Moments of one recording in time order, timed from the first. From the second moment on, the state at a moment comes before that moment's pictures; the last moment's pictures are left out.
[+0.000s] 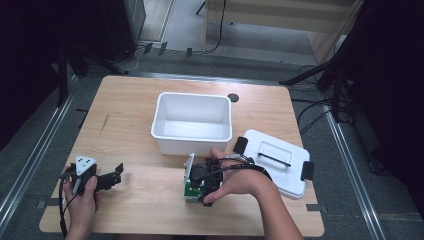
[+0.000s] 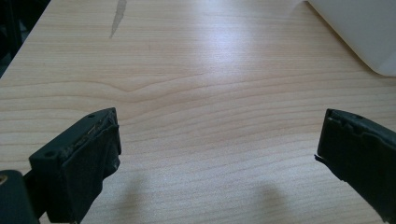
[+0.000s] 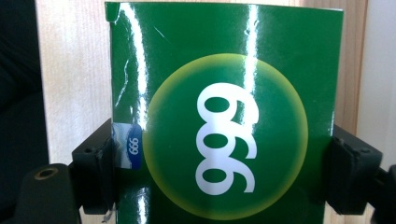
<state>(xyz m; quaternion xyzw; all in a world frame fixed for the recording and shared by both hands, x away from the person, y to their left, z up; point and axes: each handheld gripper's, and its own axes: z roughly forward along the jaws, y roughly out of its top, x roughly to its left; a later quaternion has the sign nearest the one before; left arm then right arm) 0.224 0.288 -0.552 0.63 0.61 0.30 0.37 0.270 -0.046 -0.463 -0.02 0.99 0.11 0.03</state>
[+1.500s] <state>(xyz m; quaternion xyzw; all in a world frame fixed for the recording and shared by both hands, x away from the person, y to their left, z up) 0.224 0.288 -0.552 0.63 0.61 0.30 0.37 0.302 -0.104 -0.389 0.01 0.99 0.12 0.05</state>
